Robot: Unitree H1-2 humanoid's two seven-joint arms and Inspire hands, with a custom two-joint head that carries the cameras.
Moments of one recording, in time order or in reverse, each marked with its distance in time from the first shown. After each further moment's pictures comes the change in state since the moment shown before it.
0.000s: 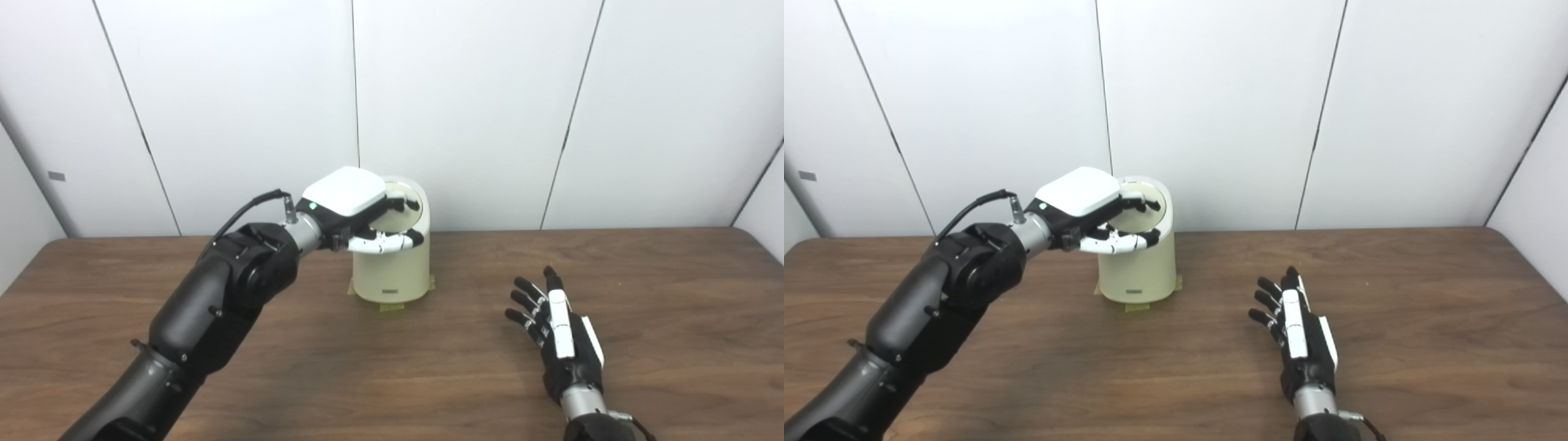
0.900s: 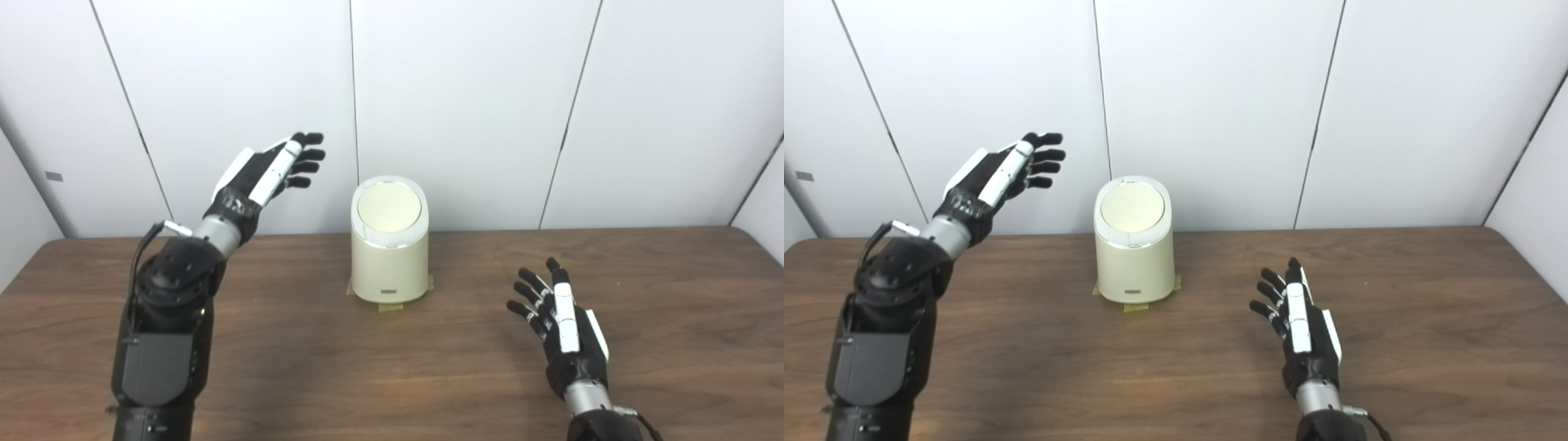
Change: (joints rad) left arm 0.254 -0.184 0.546 -0.151 -0.693 0.503 0.137; right arm 0.001 -0.009 -0.008 -0.061 0.025 0.020 0.009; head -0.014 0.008
